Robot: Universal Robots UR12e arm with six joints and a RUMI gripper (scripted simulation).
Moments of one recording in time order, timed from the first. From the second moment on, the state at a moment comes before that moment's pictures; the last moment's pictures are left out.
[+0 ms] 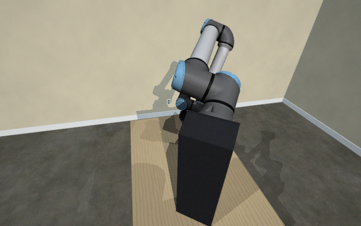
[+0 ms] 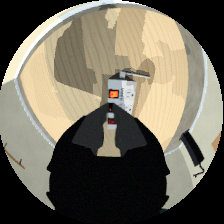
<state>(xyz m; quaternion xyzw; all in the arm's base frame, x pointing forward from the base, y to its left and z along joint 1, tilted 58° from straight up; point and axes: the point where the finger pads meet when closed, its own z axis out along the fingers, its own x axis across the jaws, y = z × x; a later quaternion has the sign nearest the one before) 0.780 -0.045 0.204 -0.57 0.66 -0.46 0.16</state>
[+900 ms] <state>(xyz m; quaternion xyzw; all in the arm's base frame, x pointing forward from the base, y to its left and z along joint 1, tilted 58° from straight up) 0.781 -0.046 0.201 -0.57 0.66 -0.46 0.16</state>
